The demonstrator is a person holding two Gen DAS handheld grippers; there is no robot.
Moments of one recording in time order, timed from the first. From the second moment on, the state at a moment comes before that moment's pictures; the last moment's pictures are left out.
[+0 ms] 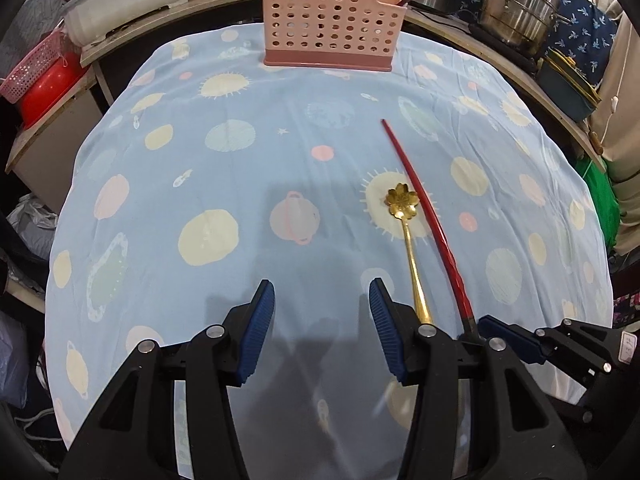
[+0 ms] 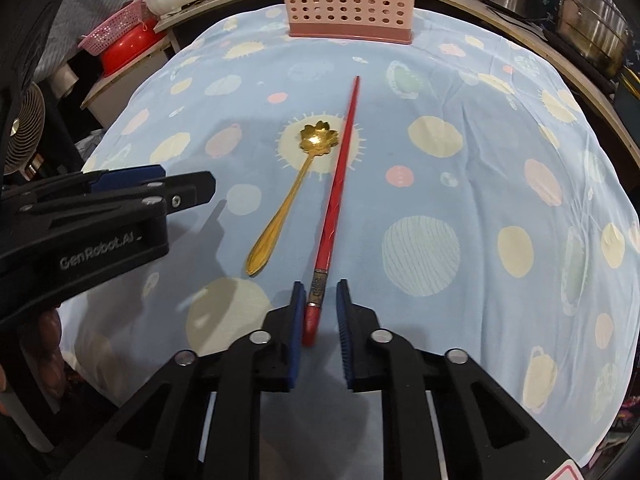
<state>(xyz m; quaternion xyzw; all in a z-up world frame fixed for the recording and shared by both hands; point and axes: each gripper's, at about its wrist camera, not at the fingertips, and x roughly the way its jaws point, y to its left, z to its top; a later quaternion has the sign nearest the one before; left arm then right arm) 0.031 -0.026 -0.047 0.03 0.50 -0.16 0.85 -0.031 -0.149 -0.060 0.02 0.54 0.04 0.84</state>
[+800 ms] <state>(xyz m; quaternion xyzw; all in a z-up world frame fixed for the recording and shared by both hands) 0.015 -0.060 -0.065 0.05 0.52 -0.23 0.82 -0.030 -0.180 -0.062 0.06 0.53 0.00 0.85</state>
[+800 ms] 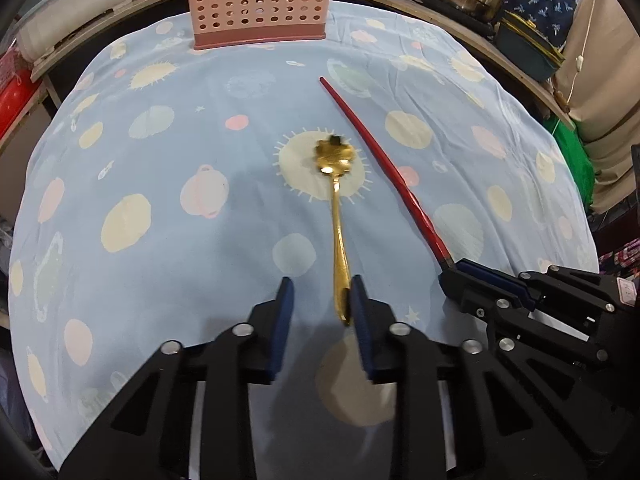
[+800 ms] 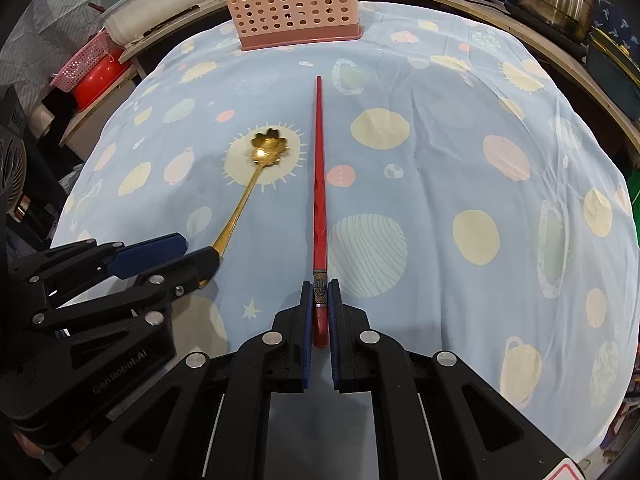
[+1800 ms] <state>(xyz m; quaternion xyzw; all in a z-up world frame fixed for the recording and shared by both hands) 0.007 -0.062 -0.050 0.04 0.49 -0.25 0.83 -0.031 -0.180 -0.054 0.07 0.52 0.00 0.85</state>
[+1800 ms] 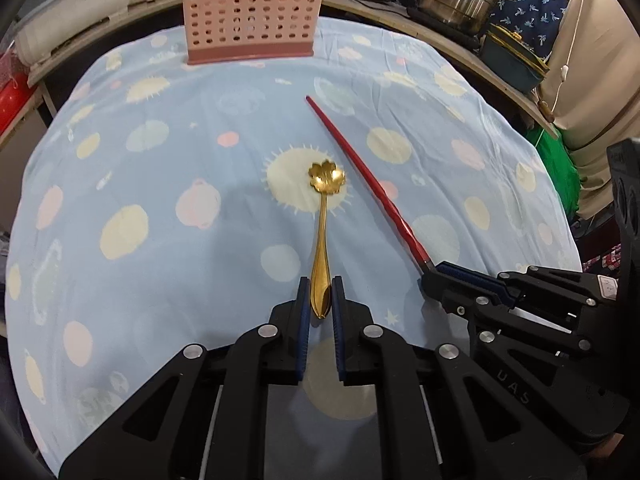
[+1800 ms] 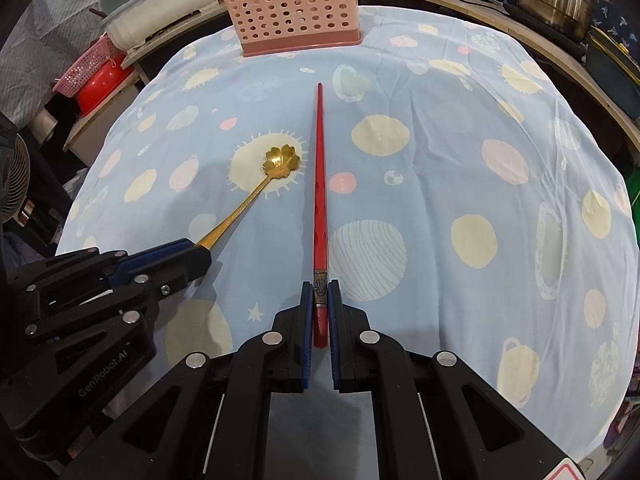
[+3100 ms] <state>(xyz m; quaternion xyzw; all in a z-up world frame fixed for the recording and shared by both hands) 0.124 -0.037 0.137 0.03 0.34 -0.20 0.92 0.079 -0.213 0.139 0.08 0.33 0.03 0.94</state>
